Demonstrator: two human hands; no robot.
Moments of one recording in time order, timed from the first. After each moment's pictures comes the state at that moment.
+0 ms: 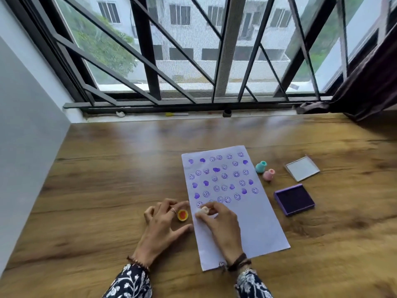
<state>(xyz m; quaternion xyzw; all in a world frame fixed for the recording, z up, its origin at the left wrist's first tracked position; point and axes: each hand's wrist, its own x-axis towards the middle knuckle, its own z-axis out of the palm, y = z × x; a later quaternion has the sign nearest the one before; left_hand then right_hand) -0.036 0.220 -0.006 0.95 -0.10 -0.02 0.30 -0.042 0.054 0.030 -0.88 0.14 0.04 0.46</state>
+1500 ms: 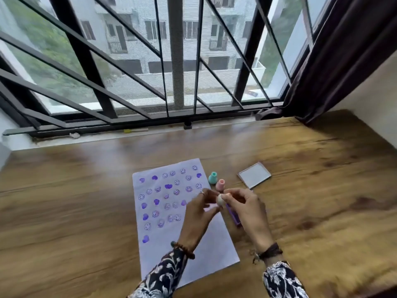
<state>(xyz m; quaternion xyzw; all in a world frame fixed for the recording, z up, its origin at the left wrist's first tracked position) 0.007 0.015 0.041 0.78 -0.09 -0.07 0.62 -0.012 -0.115 0.070 -0.83 0.18 -0.04 0.52</state>
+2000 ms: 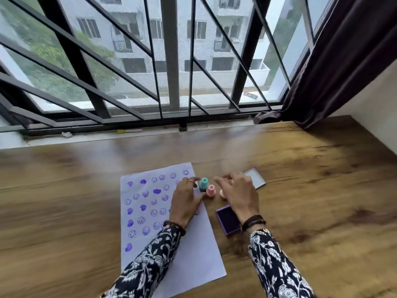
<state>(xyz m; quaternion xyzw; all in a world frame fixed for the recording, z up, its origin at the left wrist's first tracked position) 0.072 -0.004 0.009 0.90 -0.06 0.00 0.42 0.059 -0.144 0.053 -0.95 0.14 -0.07 0.27</state>
